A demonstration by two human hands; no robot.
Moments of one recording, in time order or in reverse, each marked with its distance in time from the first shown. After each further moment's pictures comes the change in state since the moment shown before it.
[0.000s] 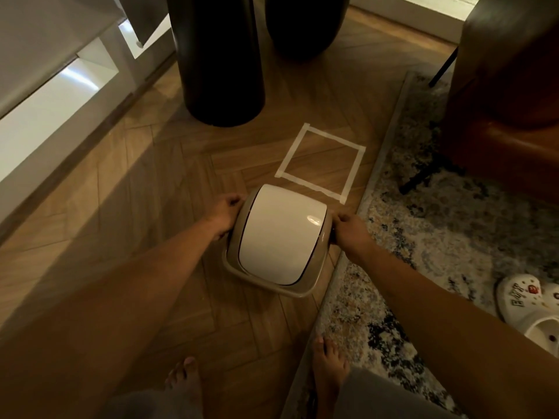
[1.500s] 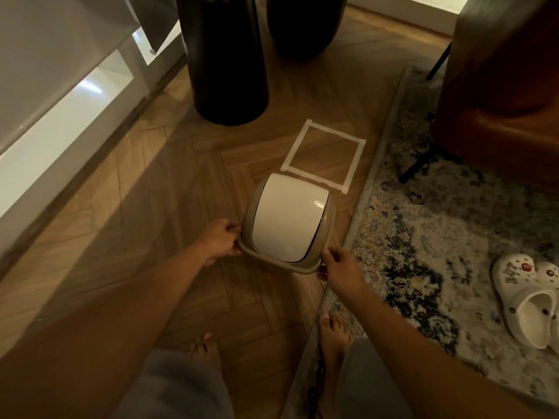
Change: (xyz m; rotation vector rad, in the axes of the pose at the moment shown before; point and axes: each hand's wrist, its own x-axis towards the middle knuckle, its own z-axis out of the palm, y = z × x) left_hand -0.080 -0.041 -0.025 -0.005 -0.061 -0.186; right_hand -0.119 0.068 0.028 0.099 0.015 0.044
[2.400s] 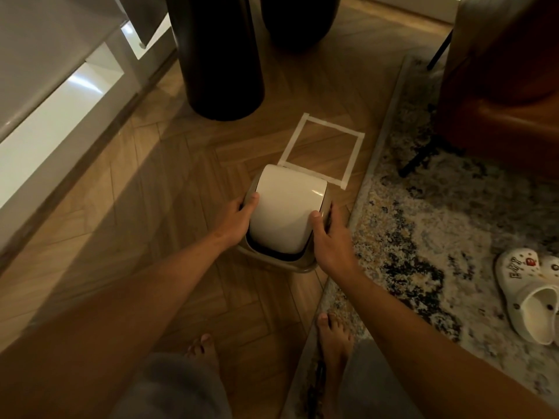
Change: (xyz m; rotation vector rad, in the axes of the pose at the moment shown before) left_hand 0.003 0.035 0.025 0.179 0.027 0.307; right_hand 0.000 -0.059 0.011 -0.169 0.081 -0.389
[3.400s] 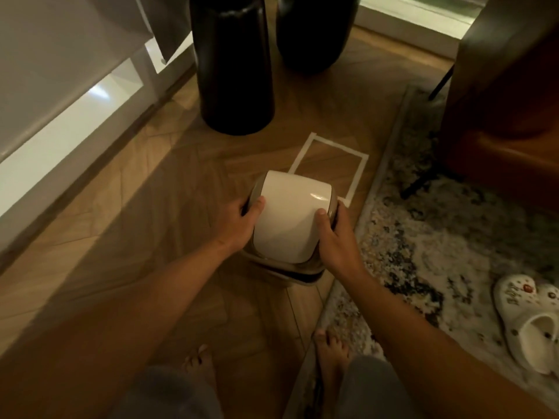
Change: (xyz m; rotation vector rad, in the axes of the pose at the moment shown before) left_hand -0.010 0.013 -0.020 -0.025 0.195 0.137; right_hand 0.009 -0.043 0.000 0.067 0.013 -0.087
